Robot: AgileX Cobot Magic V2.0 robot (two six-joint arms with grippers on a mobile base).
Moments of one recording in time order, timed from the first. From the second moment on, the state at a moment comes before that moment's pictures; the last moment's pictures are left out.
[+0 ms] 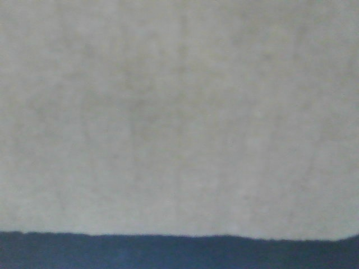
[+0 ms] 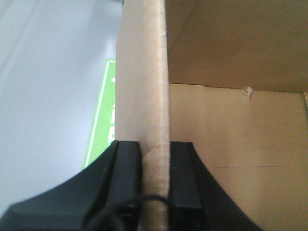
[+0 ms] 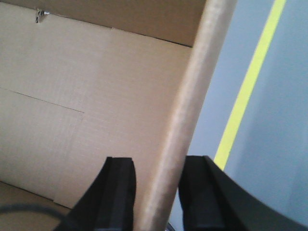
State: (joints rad) left arm -0.27 0.56 -1.04 -0.05 1.09 -0.18; right arm 0.26 0.72 -1.09 0.14 1.23 0.04
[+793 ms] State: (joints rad) left arm -0.27 0.56 -1.04 -0.05 1.09 -0.18; right arm 0.26 0.72 -1.09 0.14 1.23 0.04
